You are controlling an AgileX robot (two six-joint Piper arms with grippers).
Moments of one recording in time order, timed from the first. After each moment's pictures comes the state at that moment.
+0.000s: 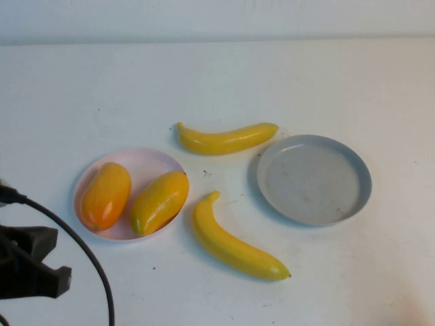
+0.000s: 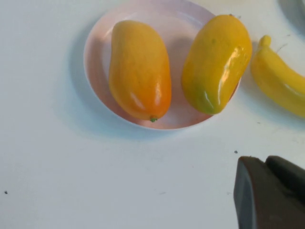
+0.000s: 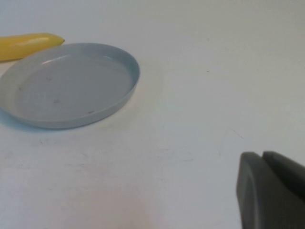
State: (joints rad) right arm 0.08 -0.01 0.02 0.07 0.36 0.00; left arm -0.49 0.75 -0.62 0.15 0.68 -0.25
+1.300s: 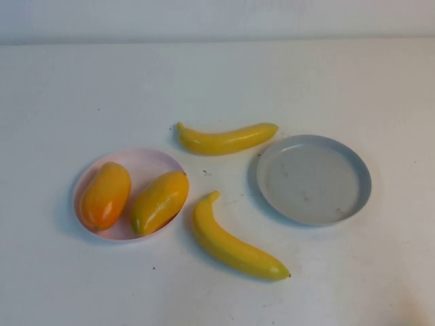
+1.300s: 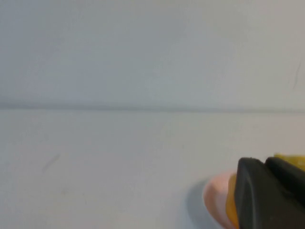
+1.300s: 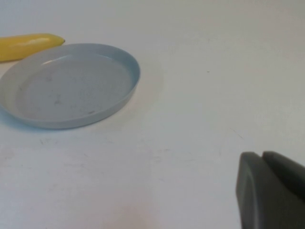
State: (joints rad) right arm 0.08 -0.01 0.03 0.07 0.36 0.00; left arm -0.03 -0.01 0.02 -0.01 -0.01 -0.02
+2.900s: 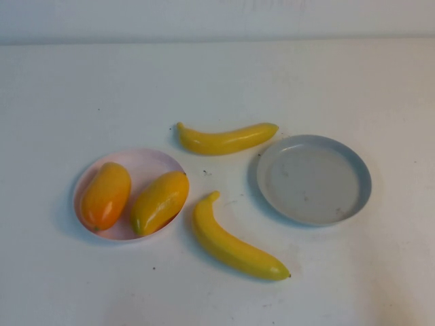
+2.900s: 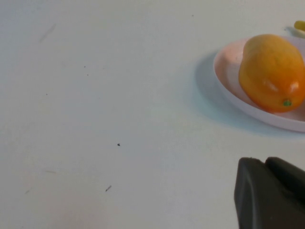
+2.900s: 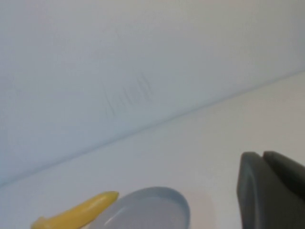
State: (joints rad) right arm 0.08 -0.01 0.03 0.39 0.02 0.00; left arm -0.03 -0.01 0.02 0.02 0.37 -0.02
